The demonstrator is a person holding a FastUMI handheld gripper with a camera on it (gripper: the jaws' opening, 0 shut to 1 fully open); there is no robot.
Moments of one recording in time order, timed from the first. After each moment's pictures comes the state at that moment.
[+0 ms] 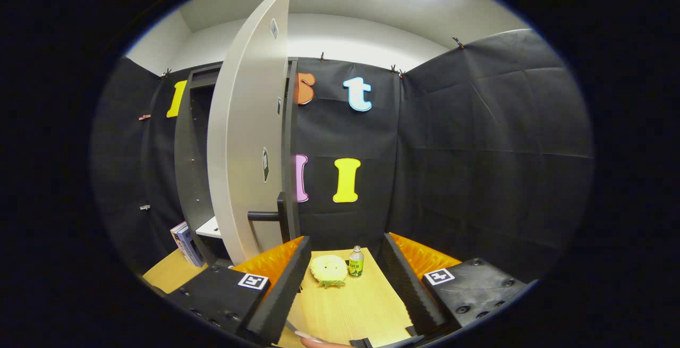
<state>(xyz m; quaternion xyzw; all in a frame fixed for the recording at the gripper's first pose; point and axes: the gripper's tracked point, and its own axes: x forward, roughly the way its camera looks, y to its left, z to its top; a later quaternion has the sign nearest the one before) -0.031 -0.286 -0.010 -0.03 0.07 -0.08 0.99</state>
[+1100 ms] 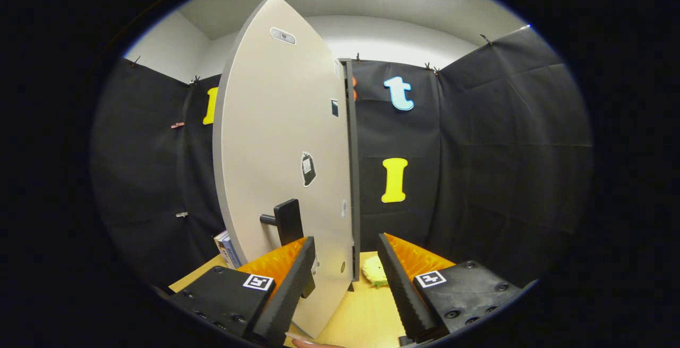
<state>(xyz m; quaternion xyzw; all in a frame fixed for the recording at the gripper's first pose) -0.025 -0.150 -0.016 0.00 0.08 0.02 1.00</state>
